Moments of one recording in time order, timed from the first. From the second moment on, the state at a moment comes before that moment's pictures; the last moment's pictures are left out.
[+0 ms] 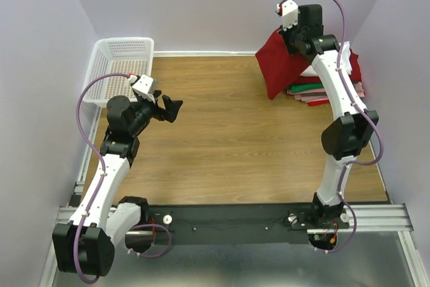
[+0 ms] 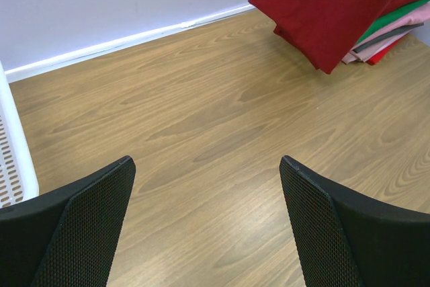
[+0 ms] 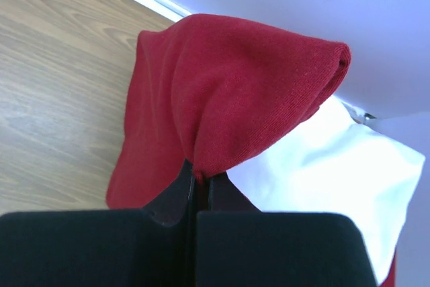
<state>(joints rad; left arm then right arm) -0.11 0.93 0.70 0.15 0.47 -0.07 0.21 1.99 2.14 -0.70 0.02 -0.40</state>
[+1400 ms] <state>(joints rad) -0.11 0.94 0.70 0.16 0.47 -0.07 0.00 2.08 2.31 -0.64 0.10 -0.47</state>
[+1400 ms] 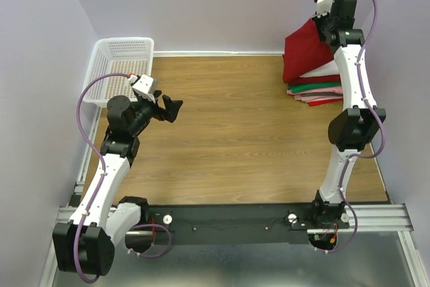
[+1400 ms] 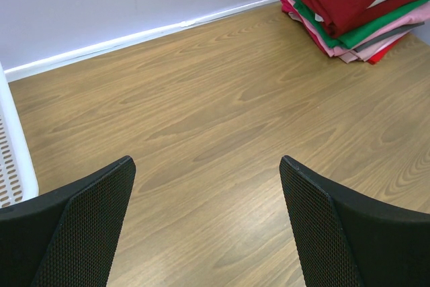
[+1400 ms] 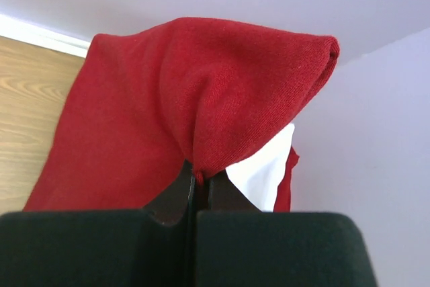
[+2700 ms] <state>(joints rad) -0.11 0.95 0.70 0.16 0.47 -0.07 -0.13 2.04 2.05 -0.46 0.13 -0.36</state>
